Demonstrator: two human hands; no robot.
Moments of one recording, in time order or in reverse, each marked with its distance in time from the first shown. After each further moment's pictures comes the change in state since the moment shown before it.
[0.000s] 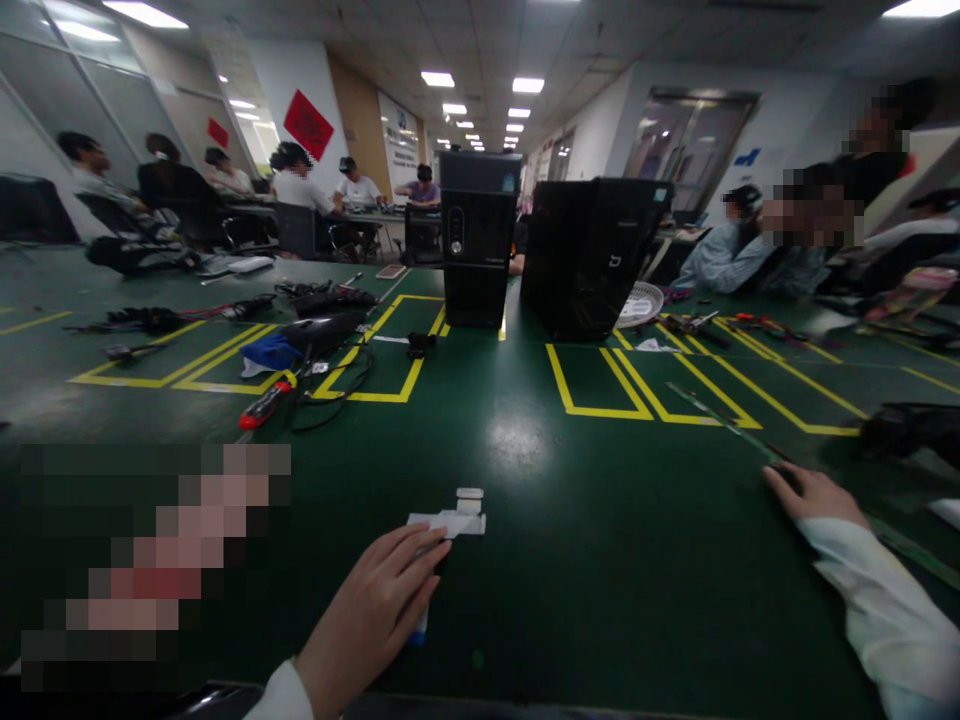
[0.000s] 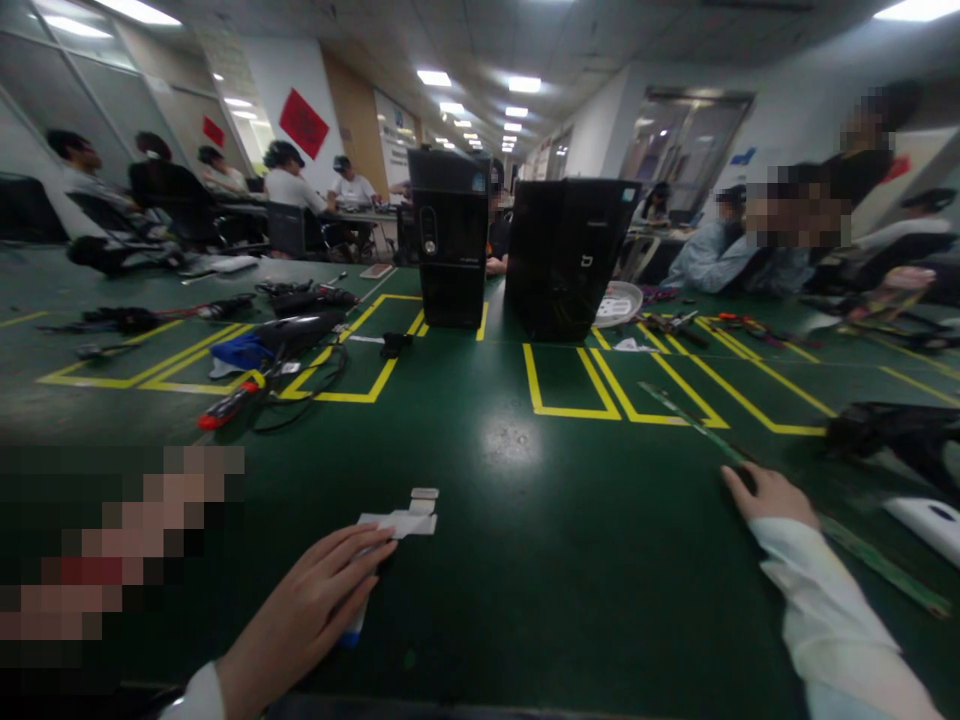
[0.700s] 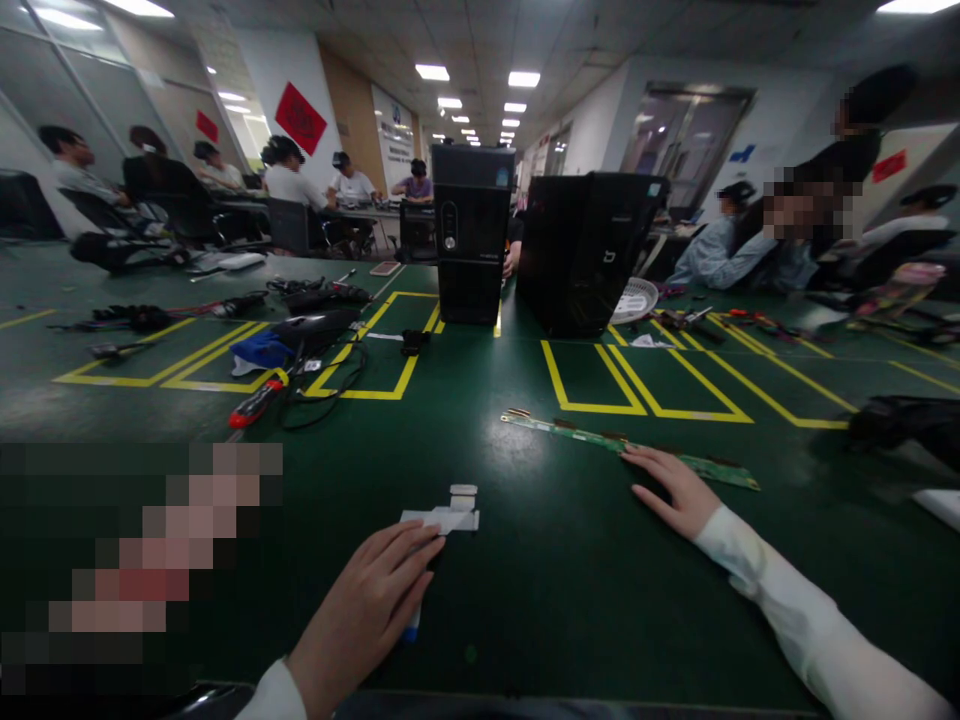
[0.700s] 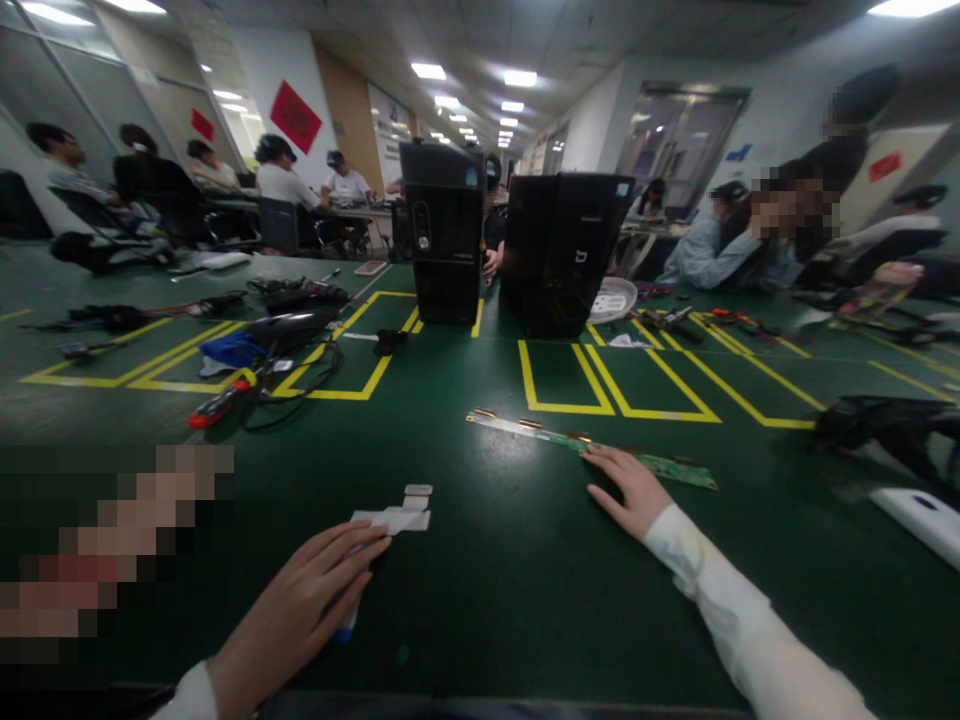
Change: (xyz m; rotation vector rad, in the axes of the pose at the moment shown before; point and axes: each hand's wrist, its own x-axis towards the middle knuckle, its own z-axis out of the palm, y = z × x) left_hand -0.001 -0.001 0.002 0.032 -0.010 0.008; right_hand -0.076 -0.130 0.022 0.285 0.120 -1.017
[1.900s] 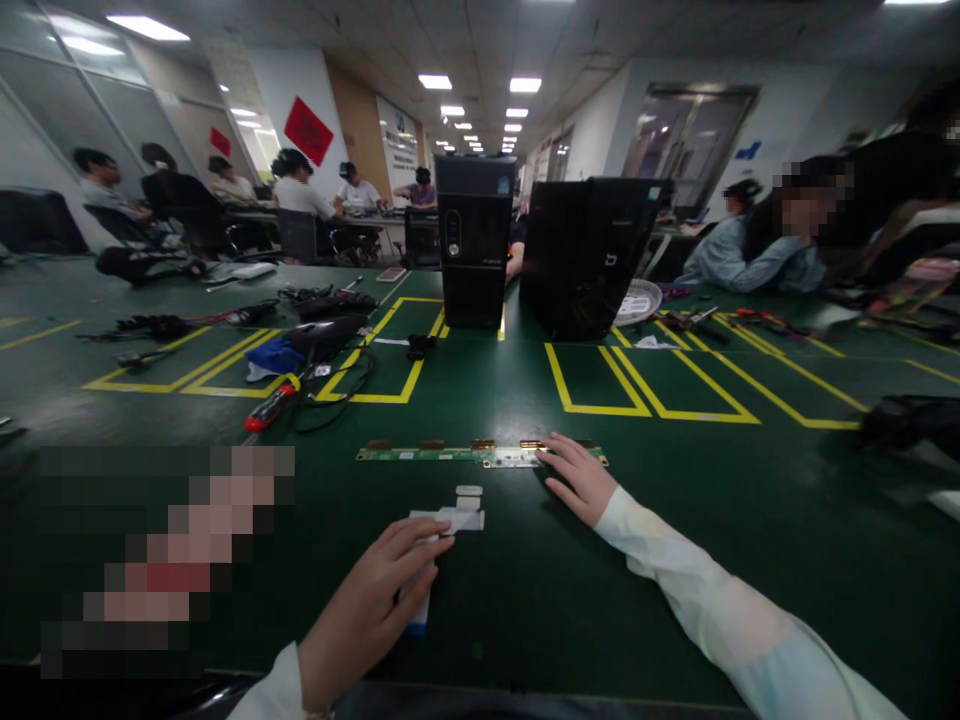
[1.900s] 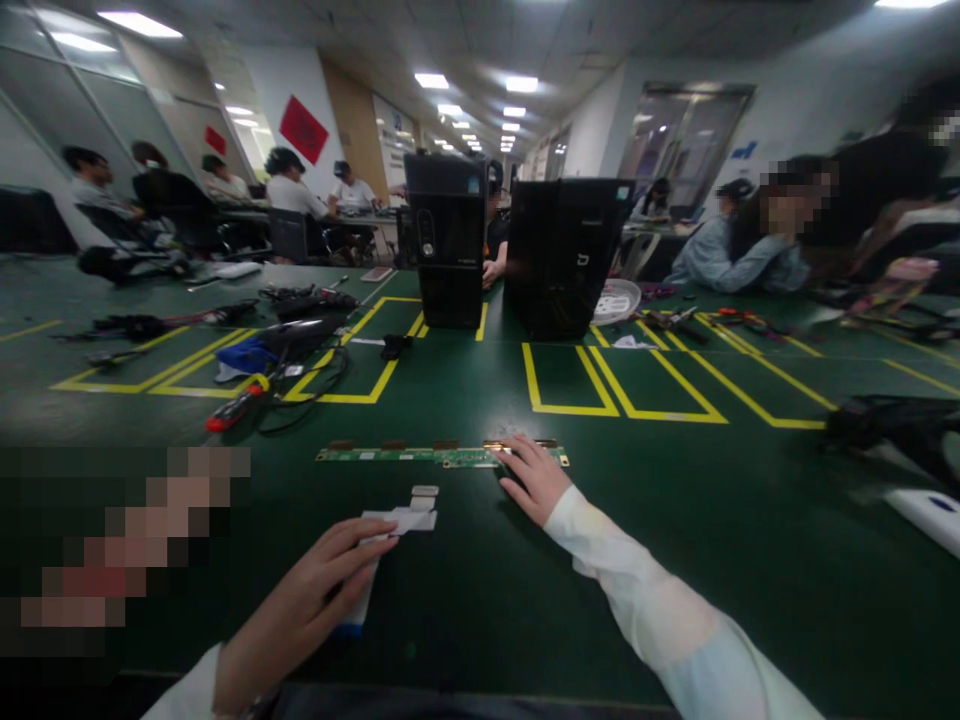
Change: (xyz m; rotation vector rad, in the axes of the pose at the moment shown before) left_hand 0.006 0.006 -0.018 -0.291 -0.023 -0.068; right_hand 0.078 -0.108 0.042 0.113 -0.019 -0.204
